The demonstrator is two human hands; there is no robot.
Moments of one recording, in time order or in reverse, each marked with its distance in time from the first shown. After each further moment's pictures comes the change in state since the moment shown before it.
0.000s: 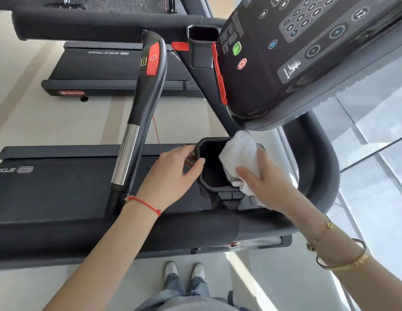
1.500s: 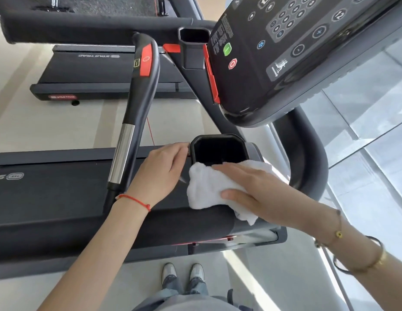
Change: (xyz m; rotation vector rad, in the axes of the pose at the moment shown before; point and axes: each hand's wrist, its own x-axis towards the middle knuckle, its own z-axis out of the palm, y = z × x) left_hand -0.001 -0.006 -0.010 0.013 0.008 0.016; right_hand -0.041 -0.030 -0.026 -0.258 -0.284 -0.457
